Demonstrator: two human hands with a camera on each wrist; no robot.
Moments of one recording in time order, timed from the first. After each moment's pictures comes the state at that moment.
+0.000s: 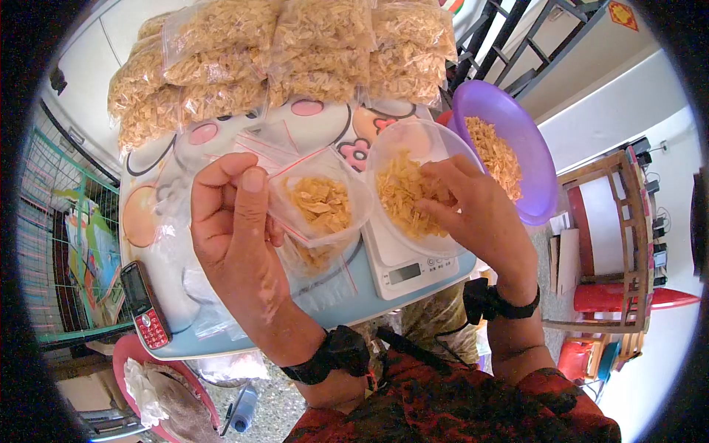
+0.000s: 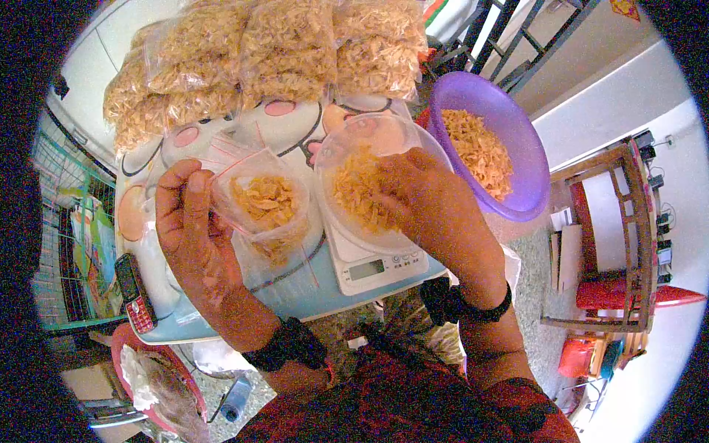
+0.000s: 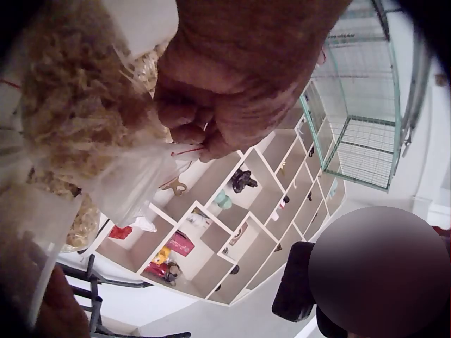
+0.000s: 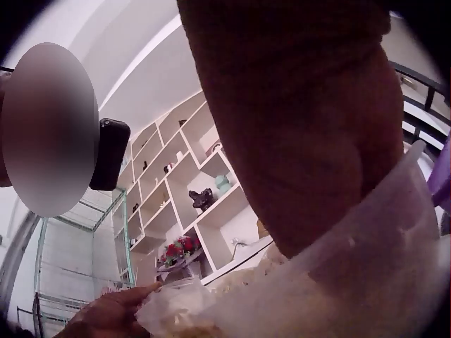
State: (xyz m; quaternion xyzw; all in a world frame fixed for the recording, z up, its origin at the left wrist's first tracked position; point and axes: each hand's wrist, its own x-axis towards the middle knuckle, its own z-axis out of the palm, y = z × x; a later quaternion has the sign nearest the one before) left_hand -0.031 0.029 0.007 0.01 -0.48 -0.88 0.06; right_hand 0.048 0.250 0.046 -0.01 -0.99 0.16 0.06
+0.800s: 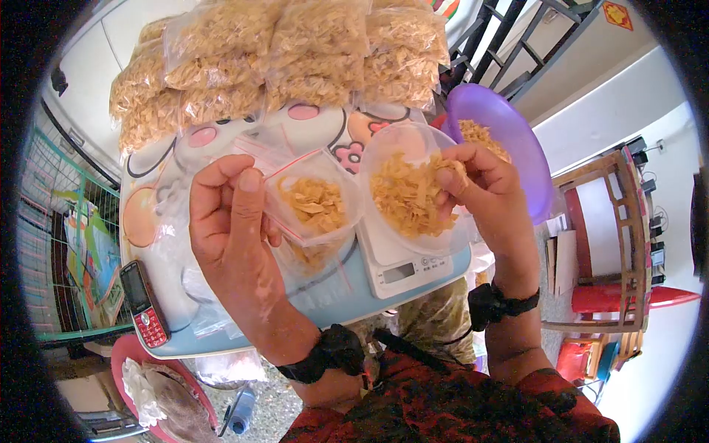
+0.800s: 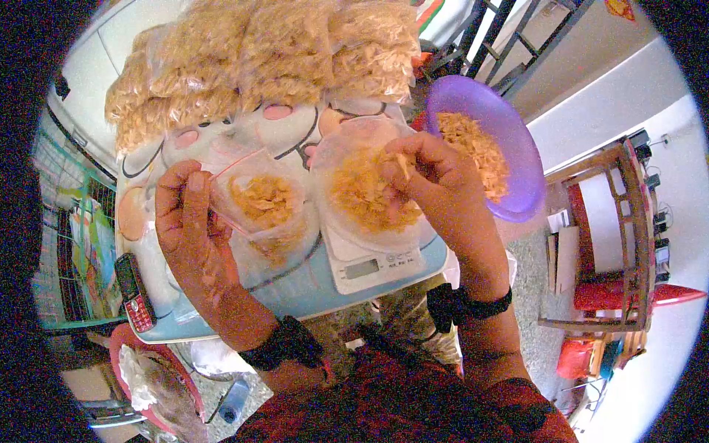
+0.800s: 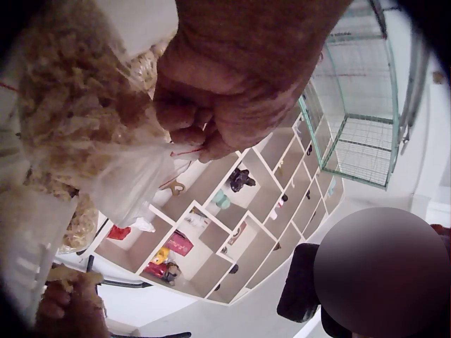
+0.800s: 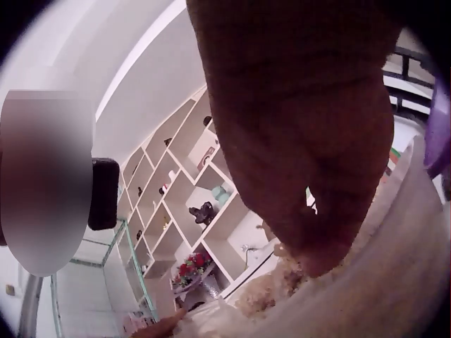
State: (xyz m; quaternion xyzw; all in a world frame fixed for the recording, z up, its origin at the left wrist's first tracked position) left_hand -0.028 0.027 0.013 0.00 -0.49 -0.87 0.07; right_hand 0.048 0.257 0.053 -0.13 -0.80 0.57 0.09
